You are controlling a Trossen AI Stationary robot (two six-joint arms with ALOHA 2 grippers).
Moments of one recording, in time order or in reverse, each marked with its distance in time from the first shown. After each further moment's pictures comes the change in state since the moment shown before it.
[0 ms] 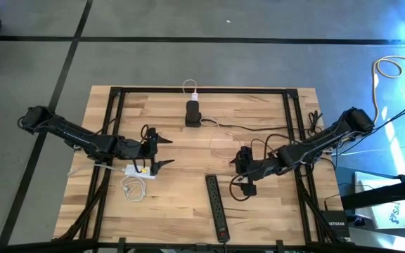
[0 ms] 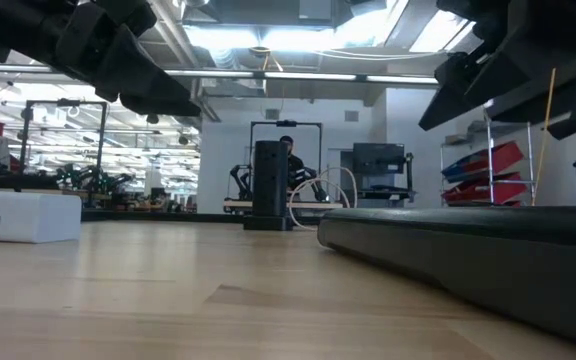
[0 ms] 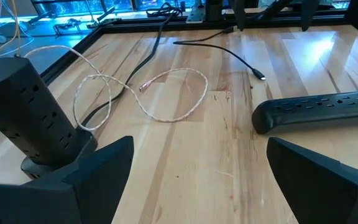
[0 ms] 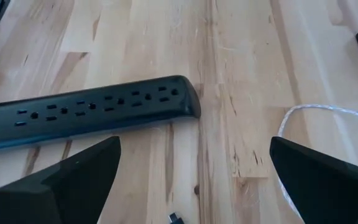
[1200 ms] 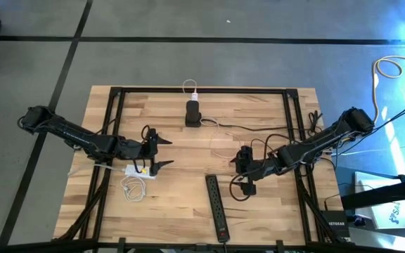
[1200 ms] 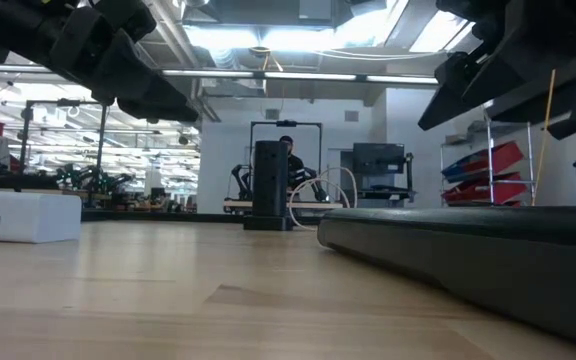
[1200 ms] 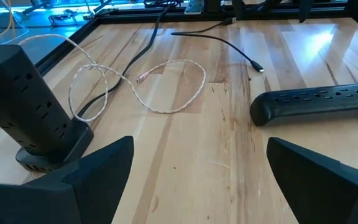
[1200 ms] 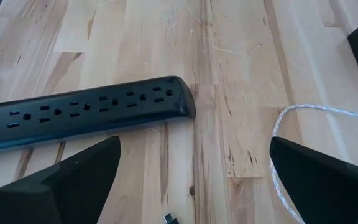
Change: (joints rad) left arm -0.002 0.000 0.000 -0.032 0.009 -0.021; right arm 0.000 0.002 0.000 -0.003 0.022 -0.001
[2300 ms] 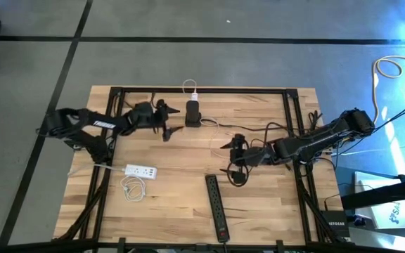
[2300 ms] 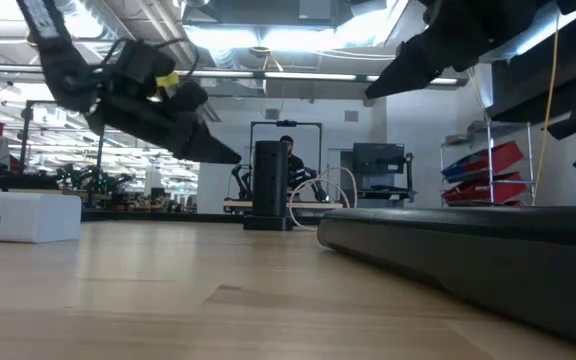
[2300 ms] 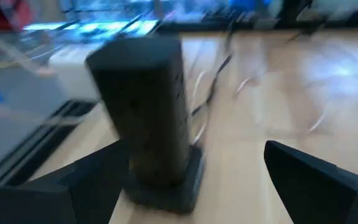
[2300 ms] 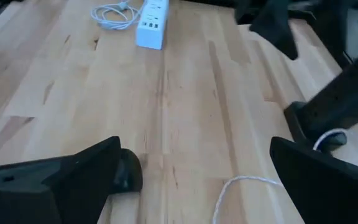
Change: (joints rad) left arm 0.775 0.464 0.029 0.559 0.701 0.252; right arm -0.137 0.001 0.000 0.234 0.040 -0.244
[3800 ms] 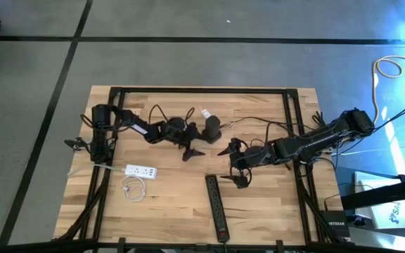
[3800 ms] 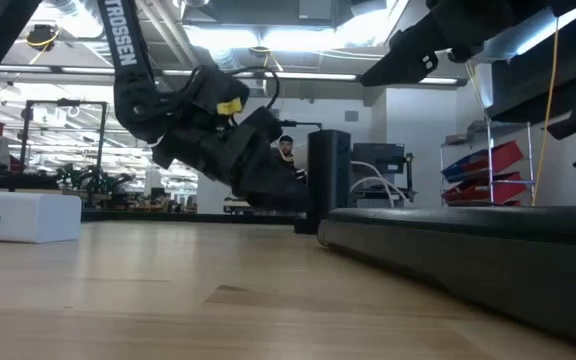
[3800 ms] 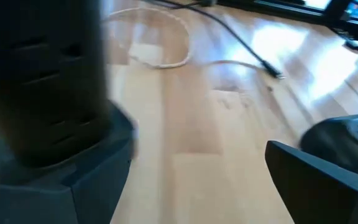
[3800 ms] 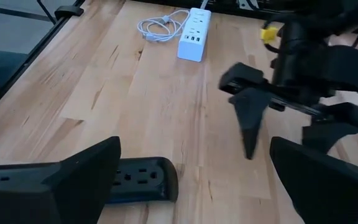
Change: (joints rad) left arm -0.302 0.469 0.332 -0.001 0.072 -0.200; right arm 0.000 0.000 0.000 0.047 -0.157 -0.021
